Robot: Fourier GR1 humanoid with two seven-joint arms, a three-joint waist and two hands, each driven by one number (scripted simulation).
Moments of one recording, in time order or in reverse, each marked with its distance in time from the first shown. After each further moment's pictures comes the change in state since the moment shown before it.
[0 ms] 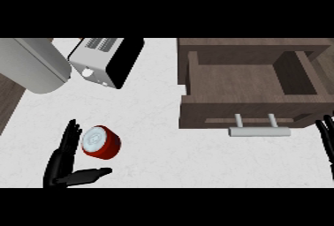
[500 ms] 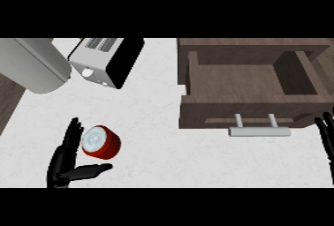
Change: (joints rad) left arm -0.069 0.014 0.025 0.131 0.011 -0.007 -0.052; right arm -0.022 0.015 0.009 -0.018 0.012 -0.018 0.037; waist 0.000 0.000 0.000
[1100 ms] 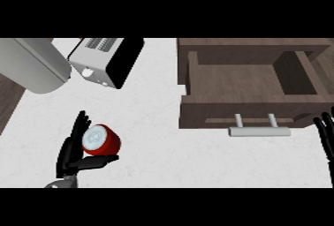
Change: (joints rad) left arm -0.098 -0.009 -0.001 0.108 0.008 0.025 -0.019; right arm 0.001 0.002 -0.002 0.014 0.009 0.002 -0.014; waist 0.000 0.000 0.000
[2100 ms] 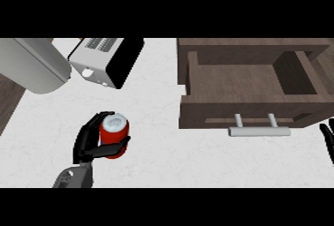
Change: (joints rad) left arm -0.098 -0.043 -0.050 0.042 0.015 0.004 -0.009; right arm 0.052 0.007 0.003 -0.065 -0.035 0.010 0.019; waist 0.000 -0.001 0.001
